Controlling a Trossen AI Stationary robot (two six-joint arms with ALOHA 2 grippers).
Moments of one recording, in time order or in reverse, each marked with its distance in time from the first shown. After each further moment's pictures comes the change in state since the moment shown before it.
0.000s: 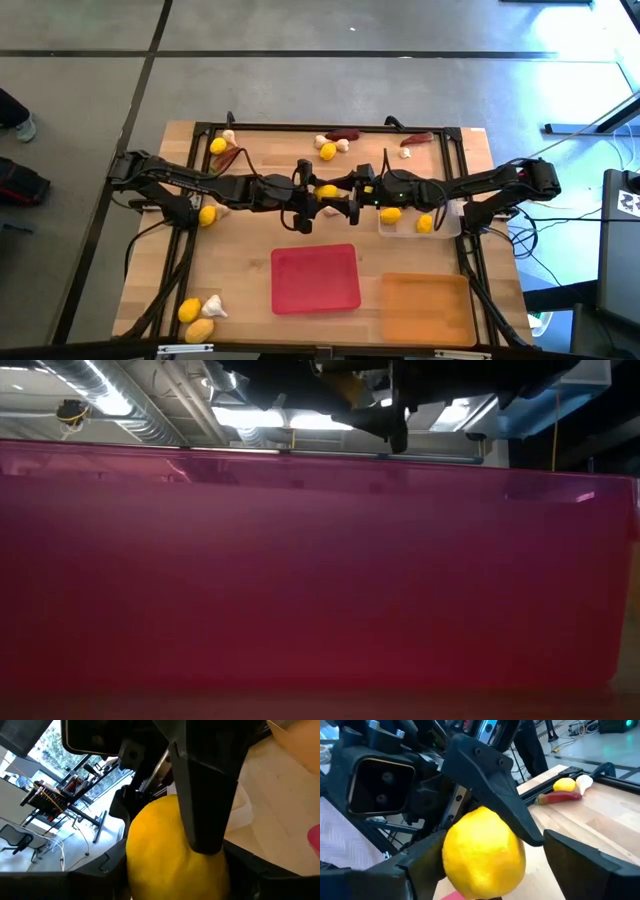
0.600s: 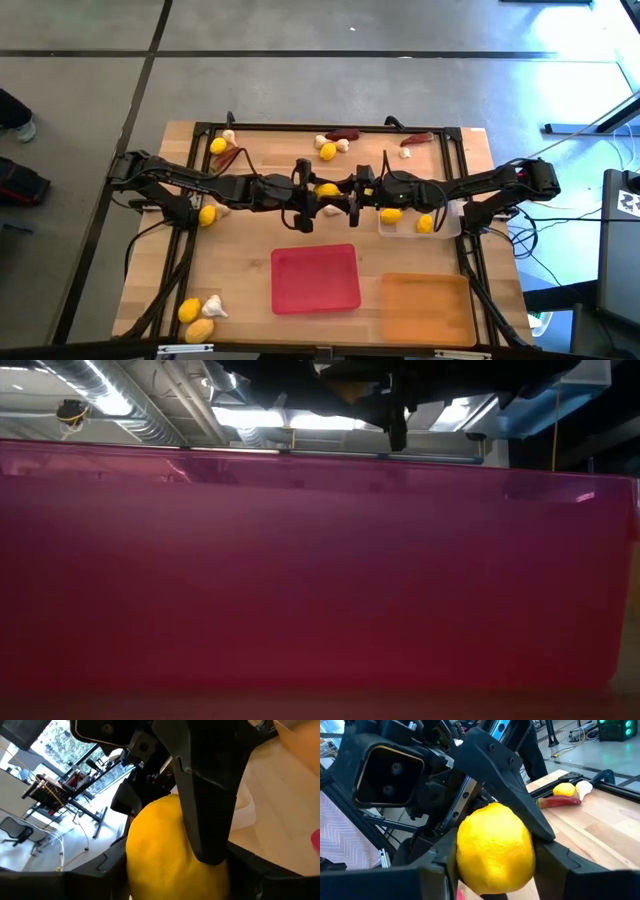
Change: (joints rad) left arm -0.004 0.000 0.000 -0.003 -0.013 -0.049; right arm 0.001 0.004 0.000 0.017 0.010 -0.052
